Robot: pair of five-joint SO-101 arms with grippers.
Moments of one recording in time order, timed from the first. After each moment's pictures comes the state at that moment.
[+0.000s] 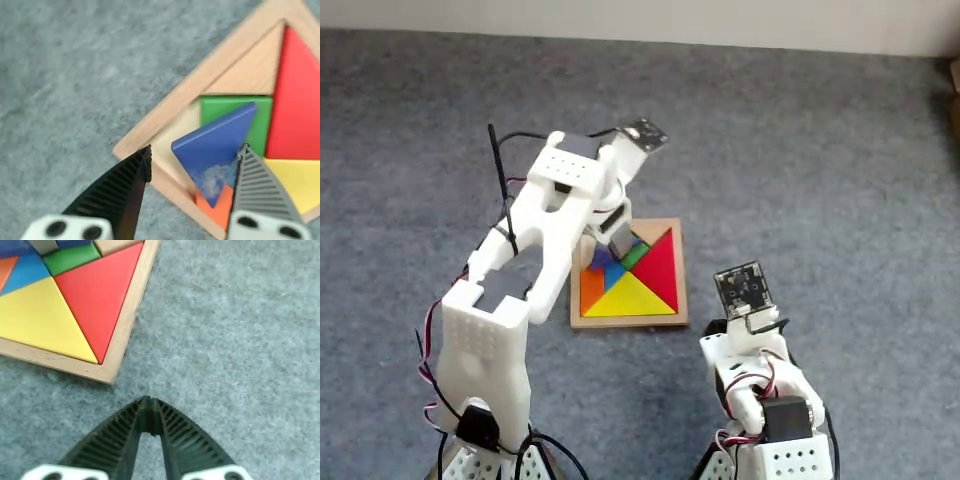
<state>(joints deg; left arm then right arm) 11.3 31.3 -14.2 77.9 -16.6 -13.5 -104.1 96.0 64.0 14.0</state>
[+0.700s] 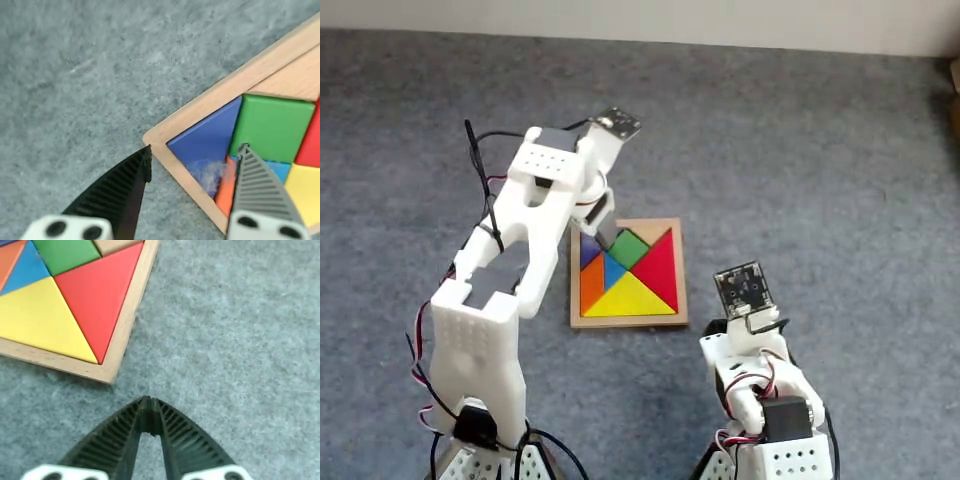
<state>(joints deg) 7.9 30.8 -14.5 77.4 -14.2 -13.5 -104.1 96.0 64.0 14.0</state>
